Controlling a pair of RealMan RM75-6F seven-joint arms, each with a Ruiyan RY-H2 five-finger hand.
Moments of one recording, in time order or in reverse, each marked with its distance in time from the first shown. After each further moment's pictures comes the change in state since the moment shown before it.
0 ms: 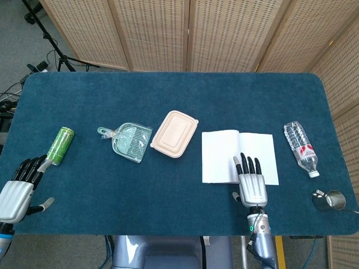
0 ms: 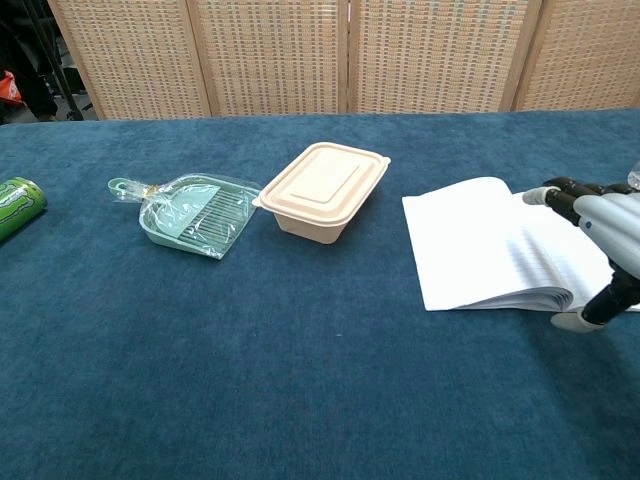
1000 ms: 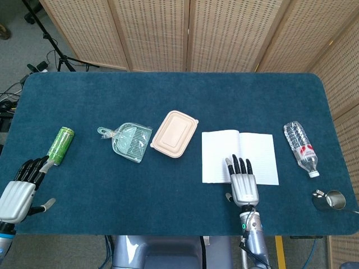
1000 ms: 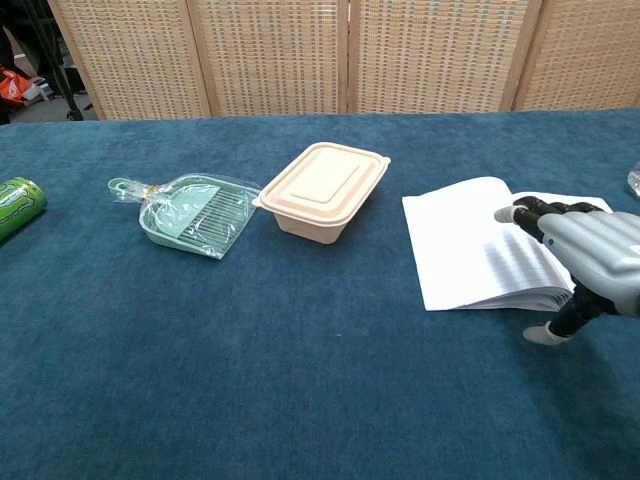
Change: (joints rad) left arm -0.007 -0.004 0.006 0.003 0.001 -0.018 0.002; right arm 0.059 -0.061 -0.005 0.060 0.067 -0.025 -0.003
